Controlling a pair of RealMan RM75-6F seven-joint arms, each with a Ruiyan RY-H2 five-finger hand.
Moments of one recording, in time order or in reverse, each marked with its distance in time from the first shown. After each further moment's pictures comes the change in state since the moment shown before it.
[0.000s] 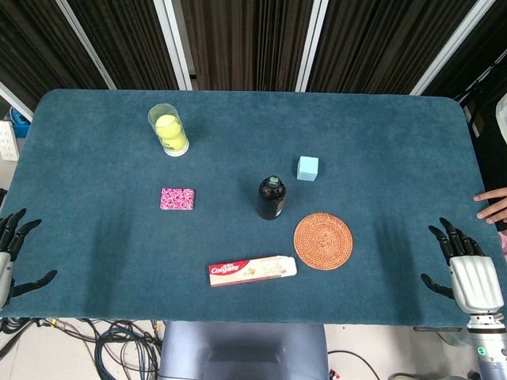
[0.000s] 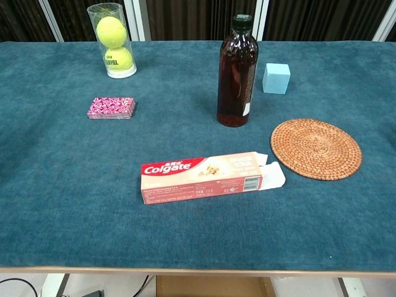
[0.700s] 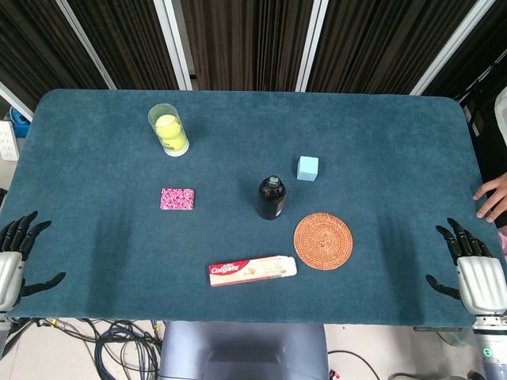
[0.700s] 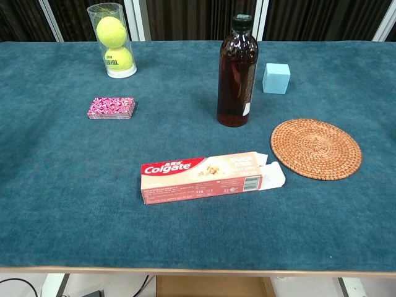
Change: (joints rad) left arm -0.018 -0.003 0.005 -0.053 -0.031 -0.054 0.029; right arm -0.012 0.021 0.007 -0.020 0.034 0.000 0.023
